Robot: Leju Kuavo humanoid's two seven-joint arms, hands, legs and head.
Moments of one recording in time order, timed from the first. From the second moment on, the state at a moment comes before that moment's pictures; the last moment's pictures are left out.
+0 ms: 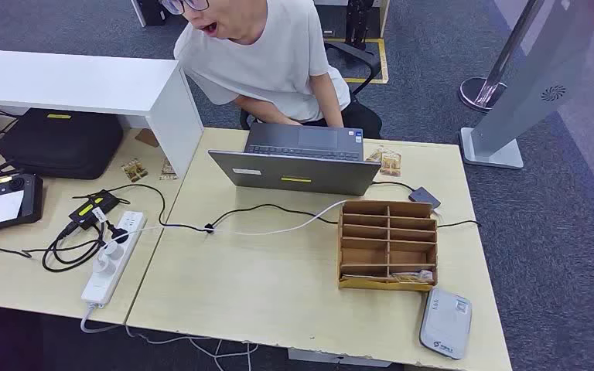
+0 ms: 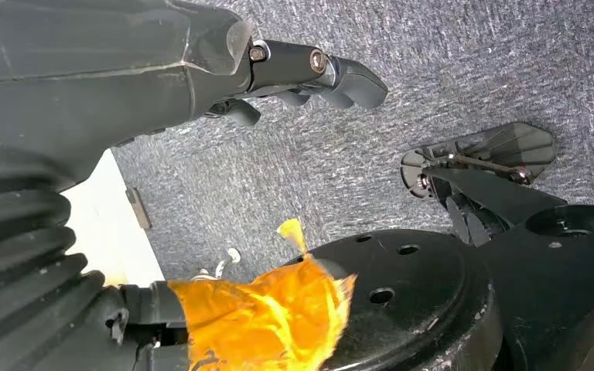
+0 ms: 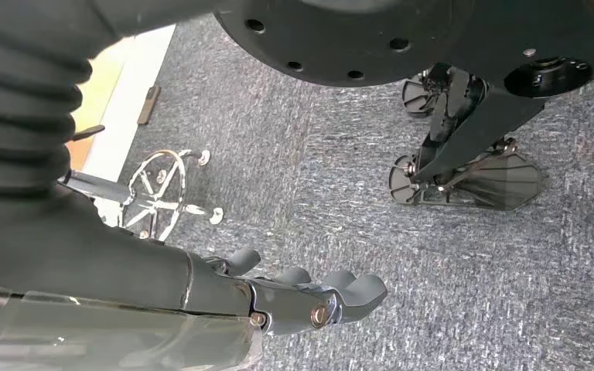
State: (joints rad) left arm 0.14 0.00 0.00 -0.37 0.00 0.00 0.00; right arm 0.15 0.00 0.00 -0.39 0.00 0.00 0.00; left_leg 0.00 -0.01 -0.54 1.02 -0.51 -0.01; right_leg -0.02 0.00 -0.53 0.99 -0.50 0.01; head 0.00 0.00
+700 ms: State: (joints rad) left arm 0.14 0.00 0.00 -0.37 0.00 0.00 0.00; right arm 0.15 0.00 0.00 -0.39 0.00 0.00 0.00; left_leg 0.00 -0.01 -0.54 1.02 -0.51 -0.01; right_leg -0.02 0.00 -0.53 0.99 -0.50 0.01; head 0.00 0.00
